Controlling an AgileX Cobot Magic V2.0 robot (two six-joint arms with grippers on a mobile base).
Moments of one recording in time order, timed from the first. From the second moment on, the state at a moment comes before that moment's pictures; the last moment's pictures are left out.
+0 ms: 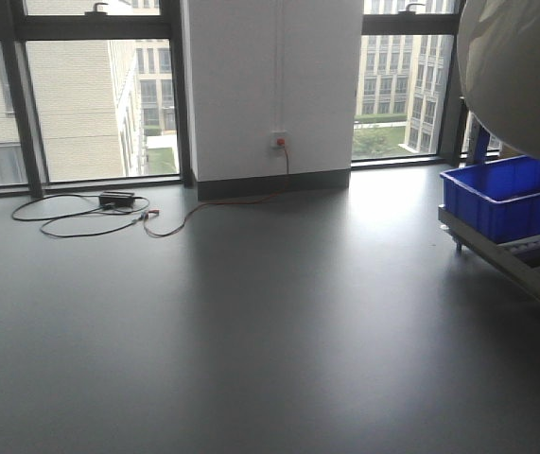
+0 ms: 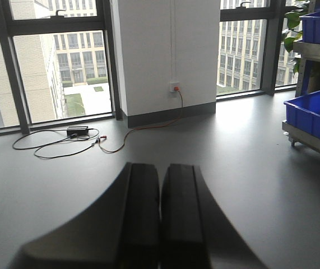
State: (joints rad) left arm -0.15 -0.01 0.01 -0.07 0.08 0.10; right arm 0.21 0.63 -0.61 -0.05 0.39 0.13
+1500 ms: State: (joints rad) left arm -0.15 -0.01 0.01 -0.07 0.08 0.10; right arm 0.21 0.63 -0.61 -0.05 0.39 0.13
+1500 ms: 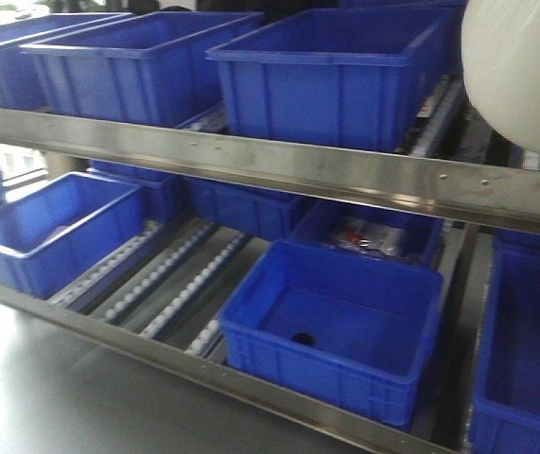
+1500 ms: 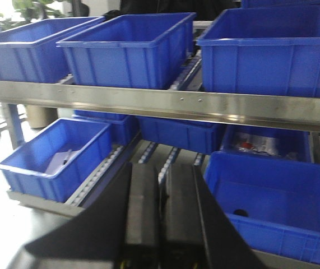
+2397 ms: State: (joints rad) left arm -0.15 -0.01 0.01 -0.07 0.08 0.10; right arm 0.21 0.63 -0.61 -0.05 0.39 0.13
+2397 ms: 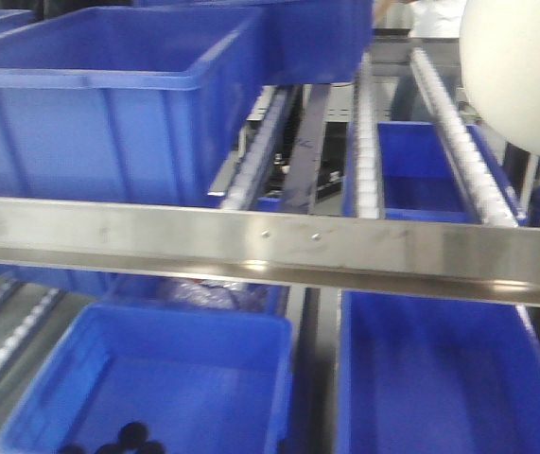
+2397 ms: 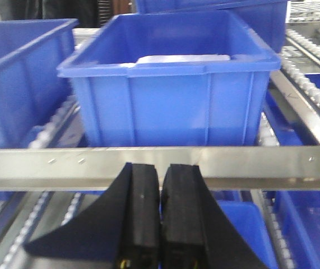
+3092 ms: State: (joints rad) left arm -0.15 -0.01 0.01 -0.07 0.08 0.10; right arm 0.21 0.63 -0.61 -0.05 0.39 0.13
